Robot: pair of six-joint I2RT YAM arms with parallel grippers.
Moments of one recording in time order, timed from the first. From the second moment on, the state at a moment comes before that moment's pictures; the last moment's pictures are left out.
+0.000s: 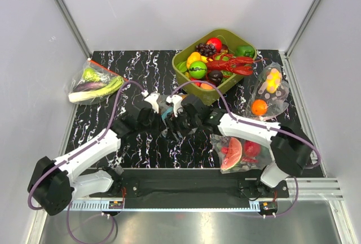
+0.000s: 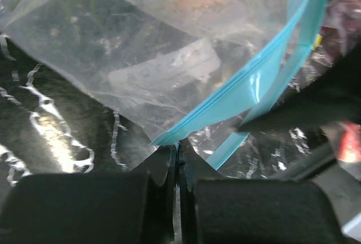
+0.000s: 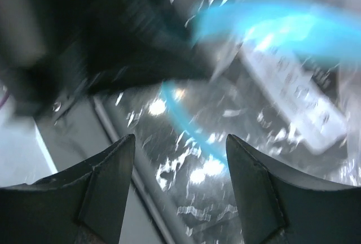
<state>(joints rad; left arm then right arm) -0.64 1.11 0.69 -0.32 0.05 -0.46 0.92 1.58 1.06 -0.20 -0.33 0.23</state>
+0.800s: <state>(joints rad) -0.71 0.96 0.52 -0.15 0.30 -0.54 0.92 1.63 0.85 0.13 0.03 0.41</state>
